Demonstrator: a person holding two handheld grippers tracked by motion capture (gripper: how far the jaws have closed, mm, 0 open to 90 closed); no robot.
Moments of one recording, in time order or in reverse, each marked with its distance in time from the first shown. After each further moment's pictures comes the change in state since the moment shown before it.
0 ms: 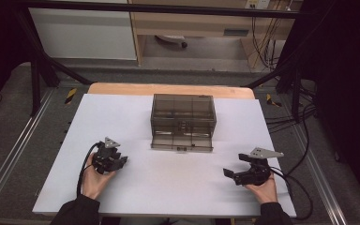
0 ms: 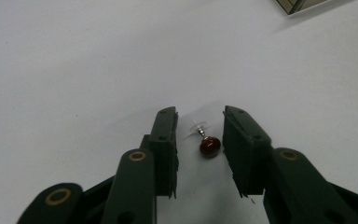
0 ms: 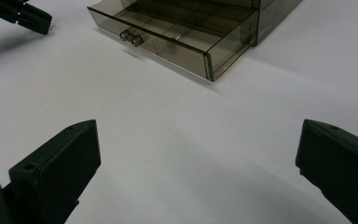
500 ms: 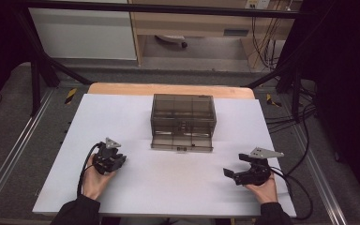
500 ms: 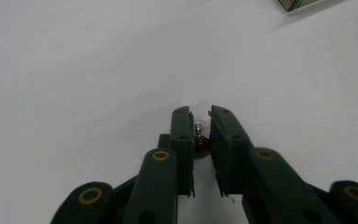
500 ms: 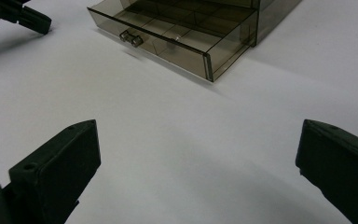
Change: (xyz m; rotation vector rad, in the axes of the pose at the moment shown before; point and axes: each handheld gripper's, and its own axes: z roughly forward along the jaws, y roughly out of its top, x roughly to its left) left arm -0.003 0.000 0.000 0.011 0.011 0.008; right arm 0.000 0.000 -0.001 0.000 0.000 0.003
